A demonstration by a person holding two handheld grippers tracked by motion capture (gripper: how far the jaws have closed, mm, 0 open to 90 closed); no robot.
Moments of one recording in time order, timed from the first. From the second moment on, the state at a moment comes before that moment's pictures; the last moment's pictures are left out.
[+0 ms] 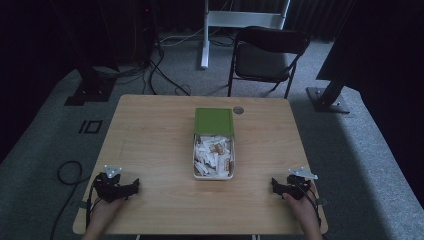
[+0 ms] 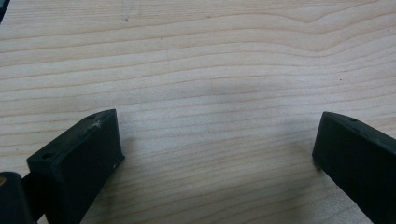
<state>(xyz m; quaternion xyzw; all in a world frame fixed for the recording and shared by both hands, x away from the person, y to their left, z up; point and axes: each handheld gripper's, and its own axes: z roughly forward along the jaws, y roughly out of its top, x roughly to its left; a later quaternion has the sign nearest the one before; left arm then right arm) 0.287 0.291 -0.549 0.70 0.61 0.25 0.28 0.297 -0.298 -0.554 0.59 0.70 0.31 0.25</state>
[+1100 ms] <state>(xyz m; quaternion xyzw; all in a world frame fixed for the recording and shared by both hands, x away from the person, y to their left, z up) 0.287 0.291 -0.549 0.70 0.60 0.25 0.28 0.319 -0.268 -0.497 0.57 0.70 0.34 0.26</state>
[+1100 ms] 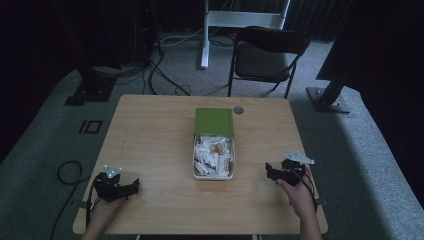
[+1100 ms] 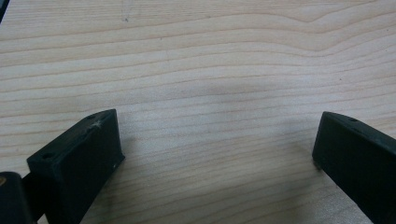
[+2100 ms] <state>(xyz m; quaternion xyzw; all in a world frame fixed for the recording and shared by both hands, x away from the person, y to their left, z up) 0.287 0.291 -0.549 0.70 0.60 0.25 0.28 0.344 -0.205 -0.439 0.49 0.73 0.40 0.25</state>
